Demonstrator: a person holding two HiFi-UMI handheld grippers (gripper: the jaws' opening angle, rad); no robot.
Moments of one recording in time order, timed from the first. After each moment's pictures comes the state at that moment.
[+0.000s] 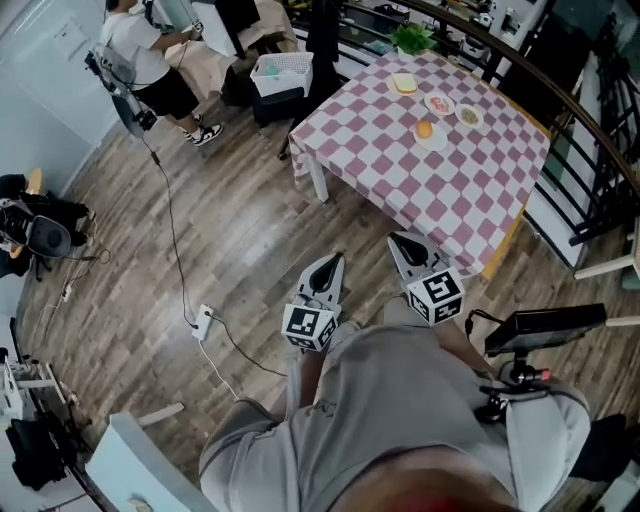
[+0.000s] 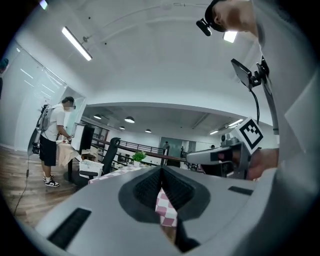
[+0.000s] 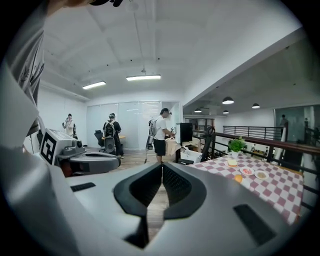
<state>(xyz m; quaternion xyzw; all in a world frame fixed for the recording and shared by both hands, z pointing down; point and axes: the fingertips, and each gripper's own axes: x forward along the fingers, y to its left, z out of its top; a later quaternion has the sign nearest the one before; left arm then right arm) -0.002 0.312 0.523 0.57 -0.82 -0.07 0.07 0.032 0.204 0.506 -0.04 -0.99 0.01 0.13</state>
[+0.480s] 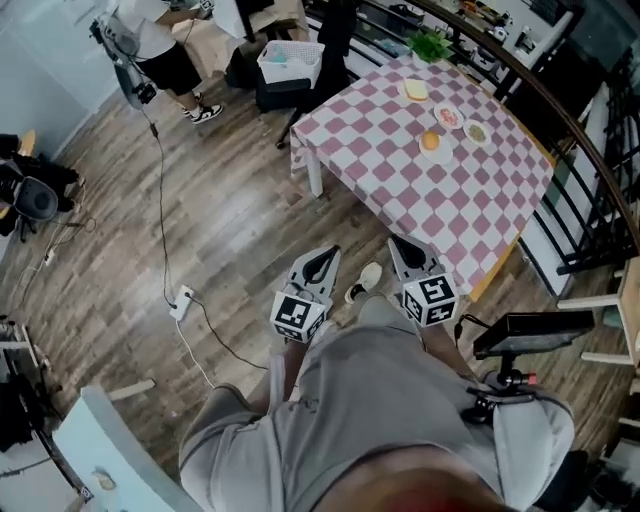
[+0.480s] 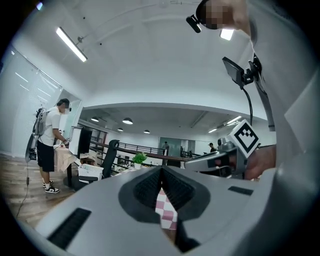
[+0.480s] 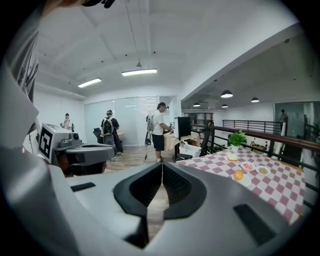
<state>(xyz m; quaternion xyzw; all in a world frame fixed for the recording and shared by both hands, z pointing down) -0.036 0.274 0.527 0.58 -0.81 -0.04 0.06 0.002 0.159 0.535 -0.03 -0.99 0.03 0.16</state>
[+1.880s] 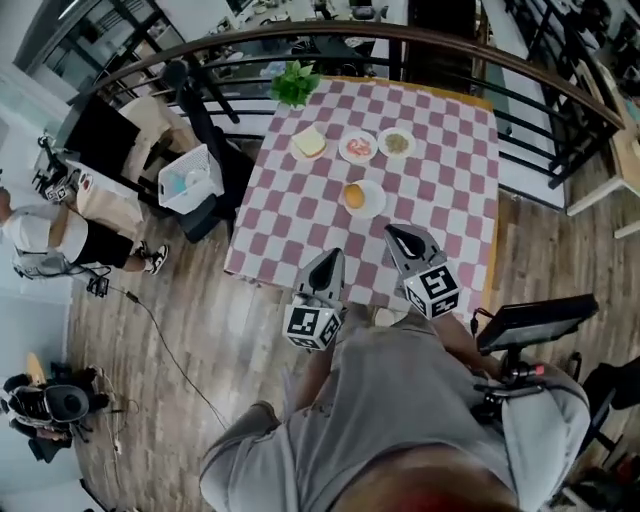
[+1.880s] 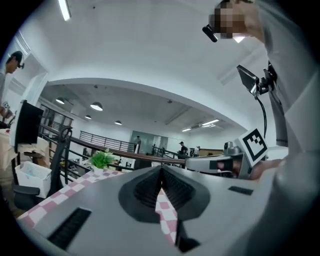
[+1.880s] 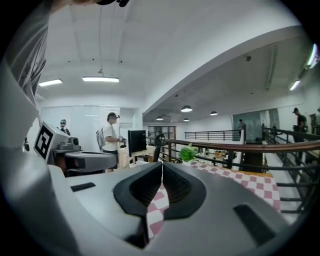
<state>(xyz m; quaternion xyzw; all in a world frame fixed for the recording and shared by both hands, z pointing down) -0.172 -0.093 0.526 0.72 -0.69 -0.04 0.08 -0.097 -0.179 0.522 0.18 -0.98 0.04 0.07</state>
